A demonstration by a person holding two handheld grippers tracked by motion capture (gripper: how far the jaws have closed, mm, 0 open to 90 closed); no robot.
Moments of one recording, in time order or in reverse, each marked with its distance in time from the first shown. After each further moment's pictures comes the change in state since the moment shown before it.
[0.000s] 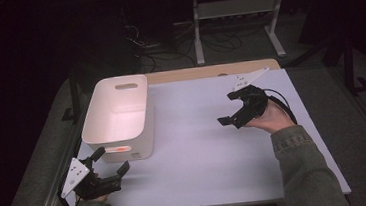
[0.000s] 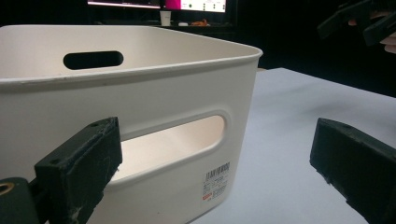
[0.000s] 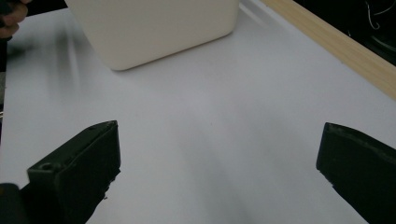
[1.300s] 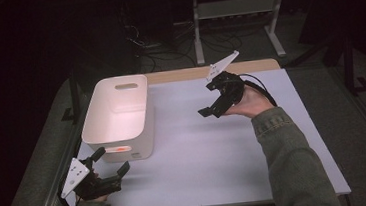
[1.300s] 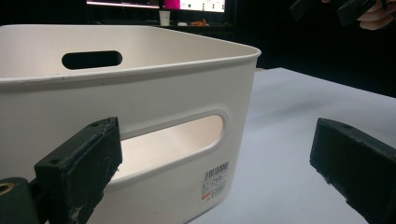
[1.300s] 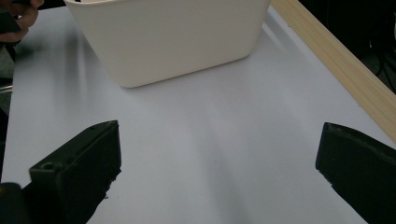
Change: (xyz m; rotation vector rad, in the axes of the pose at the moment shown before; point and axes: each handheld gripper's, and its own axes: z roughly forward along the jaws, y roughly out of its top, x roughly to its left) left arm 0.000 0.000 0.000 0.002 -0.004 0.001; right arm 0.004 0.065 0.026 0.073 0.051 -0.110
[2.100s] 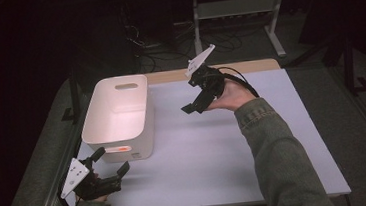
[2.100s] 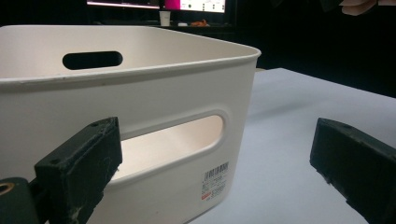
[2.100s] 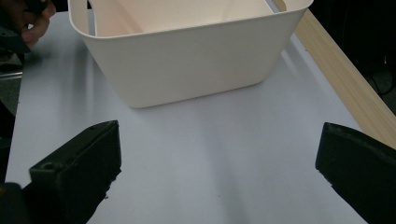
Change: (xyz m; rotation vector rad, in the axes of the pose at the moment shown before) left arm 0.000 0.000 -0.001 -0.003 0.003 -0.001; right arm 0.007 0.046 0.022 0.031 0.036 -0.079
